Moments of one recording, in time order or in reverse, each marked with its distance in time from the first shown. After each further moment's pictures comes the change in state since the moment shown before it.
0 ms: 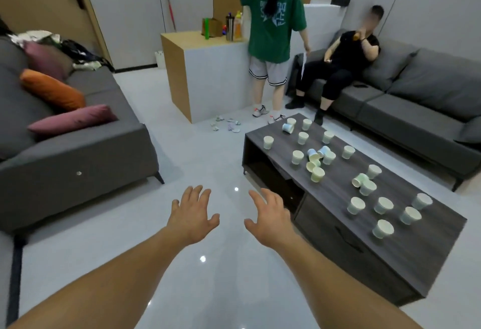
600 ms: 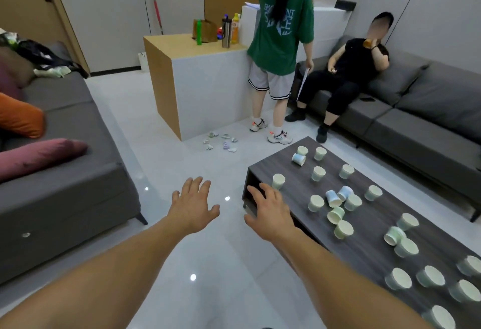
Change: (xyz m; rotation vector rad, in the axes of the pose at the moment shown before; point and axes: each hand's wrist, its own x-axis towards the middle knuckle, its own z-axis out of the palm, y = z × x) left_hand 0.374 -0.081 -0.067 -0.019 0.016 0.054; right_hand 0.362 -0.037 -0.043 -0.016 -0.007 0.002
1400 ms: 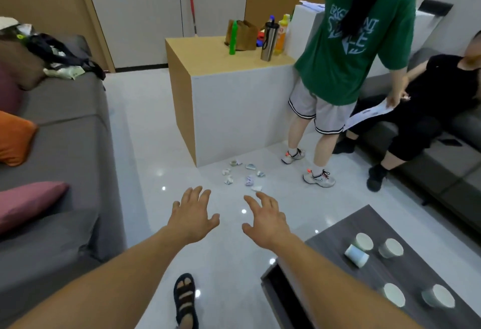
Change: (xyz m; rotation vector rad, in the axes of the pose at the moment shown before) left_hand 0.469 -0.116 -0.032 -0.087 -0.053 -0.208; right_hand 0.534 -0.008 0.008 -0.073 -0.206 -0.145
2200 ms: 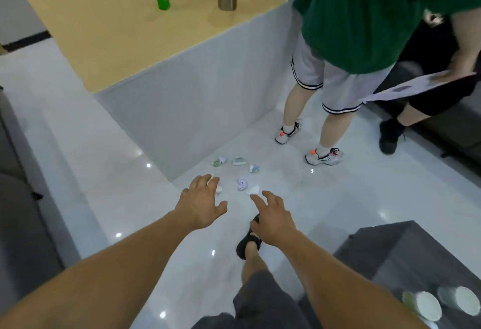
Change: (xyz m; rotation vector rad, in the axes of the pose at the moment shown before) left_hand 0.504 0.039 -0.008 0.100 -0.314 0.241; right_hand 0.422 0.125 -0.020 0.179 -0.232 0.267
